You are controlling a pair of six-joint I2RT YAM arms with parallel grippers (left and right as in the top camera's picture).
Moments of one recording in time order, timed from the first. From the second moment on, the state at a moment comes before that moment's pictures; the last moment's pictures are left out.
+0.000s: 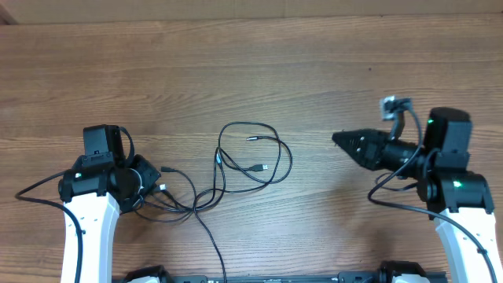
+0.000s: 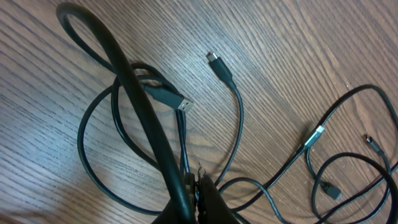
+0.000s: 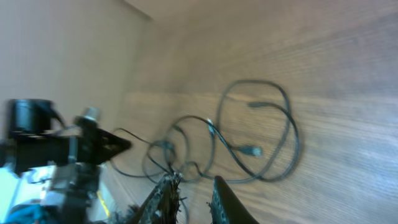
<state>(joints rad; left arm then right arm) 0.18 1.17 0.89 -1.02 0.10 -0.65 -0.03 1.04 0.87 -0.64 -0.88 0.30</state>
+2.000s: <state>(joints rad) 0.18 1.17 0.89 -1.04 0.12 -0.68 0.90 1.78 0.66 0.35 -0.22 1.74</state>
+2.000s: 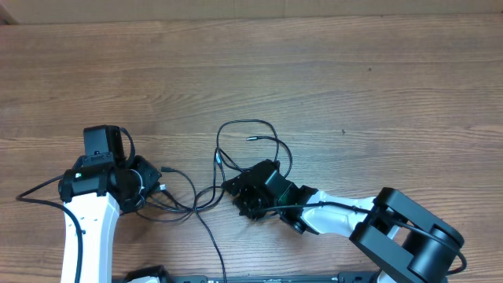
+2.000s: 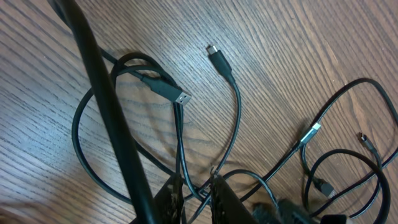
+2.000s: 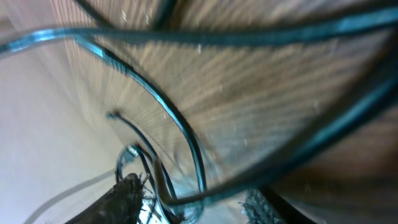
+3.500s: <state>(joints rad) 0.11 1.27 0.89 -0.86 0.18 -0.96 0.31 0.53 0.73 -0.35 0.22 0.56</state>
